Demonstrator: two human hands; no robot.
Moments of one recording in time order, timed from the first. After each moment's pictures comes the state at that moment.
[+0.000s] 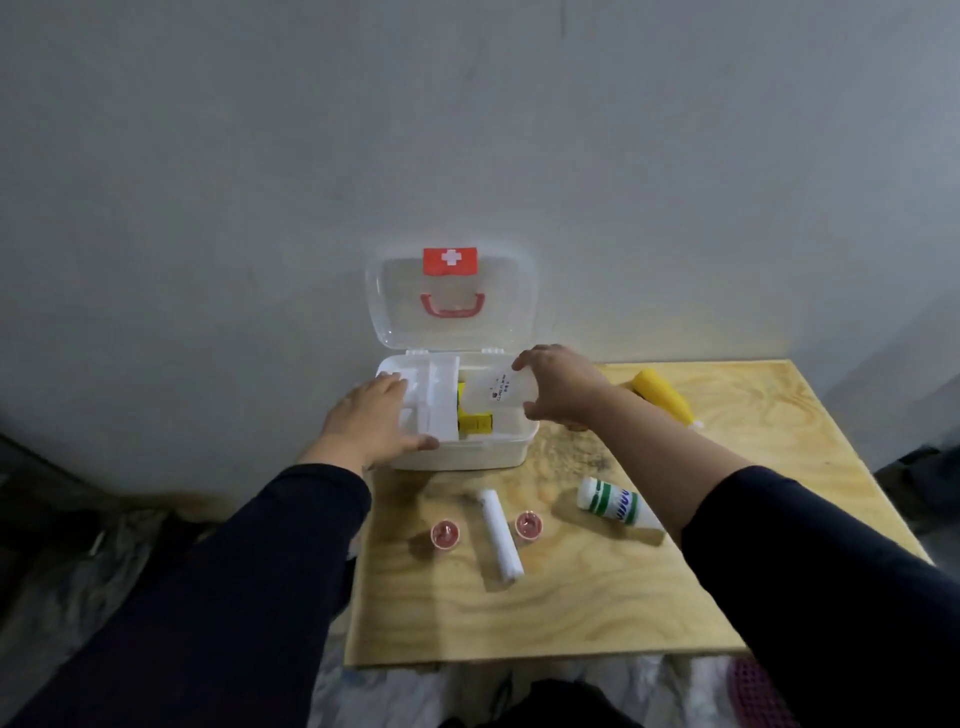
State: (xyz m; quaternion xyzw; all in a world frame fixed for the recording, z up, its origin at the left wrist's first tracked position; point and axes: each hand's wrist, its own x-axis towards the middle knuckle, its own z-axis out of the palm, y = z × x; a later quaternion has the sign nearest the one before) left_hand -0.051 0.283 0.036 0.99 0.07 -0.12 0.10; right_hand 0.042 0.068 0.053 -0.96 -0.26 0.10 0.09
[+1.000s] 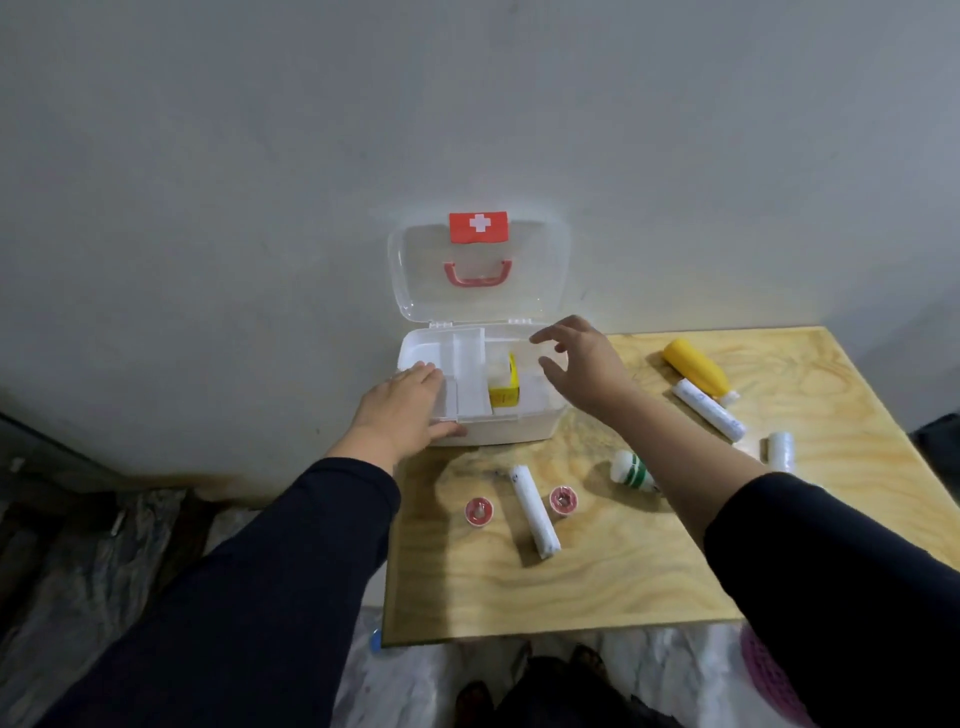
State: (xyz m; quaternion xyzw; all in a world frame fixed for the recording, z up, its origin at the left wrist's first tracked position) left_hand -0.053 0.293 0.013 0.99 0.00 -0.10 0.06; right_hand 0.031 0.082 0.017 -0.94 -0.19 0.01 0.29
